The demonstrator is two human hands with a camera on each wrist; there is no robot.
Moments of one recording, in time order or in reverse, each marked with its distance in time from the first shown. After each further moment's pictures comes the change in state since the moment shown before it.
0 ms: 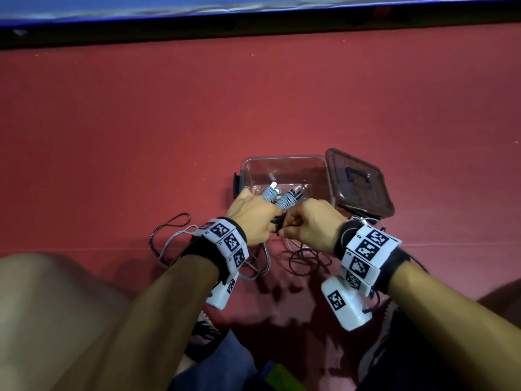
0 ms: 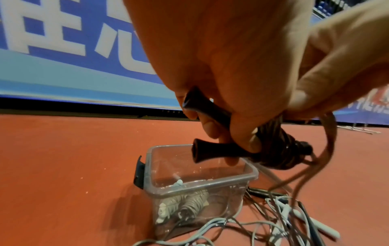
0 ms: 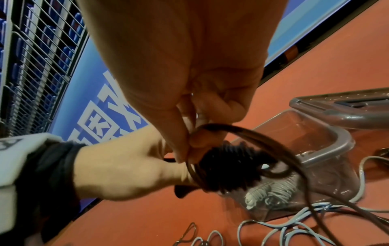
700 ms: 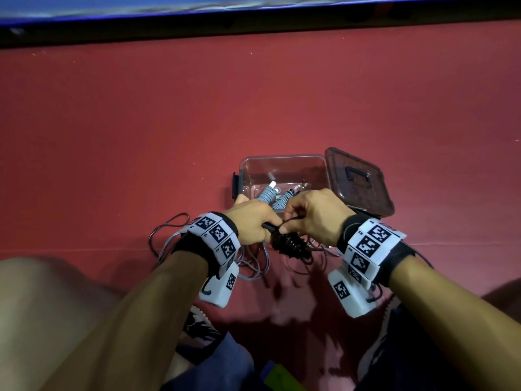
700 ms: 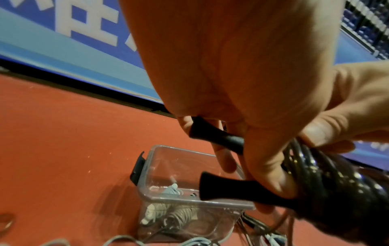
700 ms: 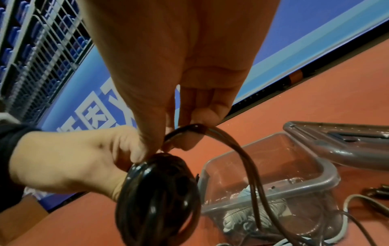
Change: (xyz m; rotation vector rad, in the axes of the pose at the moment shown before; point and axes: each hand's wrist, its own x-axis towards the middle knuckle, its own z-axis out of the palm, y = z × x) left_hand 0.001 -0.010 -0.008 -0.271 -0.180 0.087; right_hand 0.007 0.013 -0.011 0.023 0.065 -0.092
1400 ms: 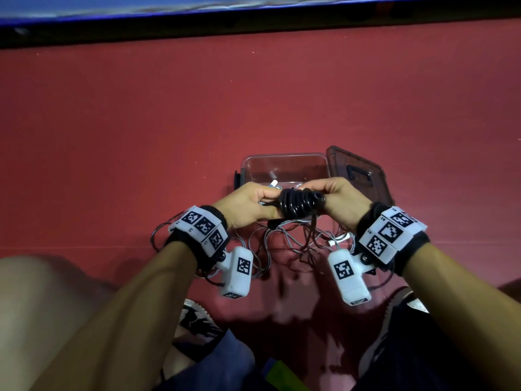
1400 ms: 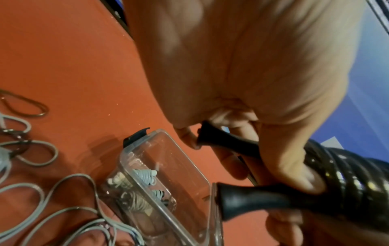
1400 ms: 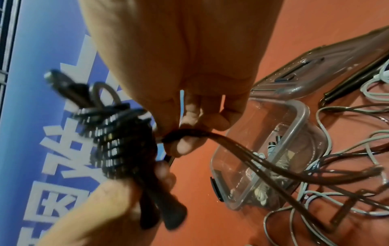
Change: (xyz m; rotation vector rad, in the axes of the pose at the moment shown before) left_hand -0.003 -0.005 -0.007 -0.870 0.153 0.144; right_hand -0.002 0.016 -0.009 0.773 0.074 0.137
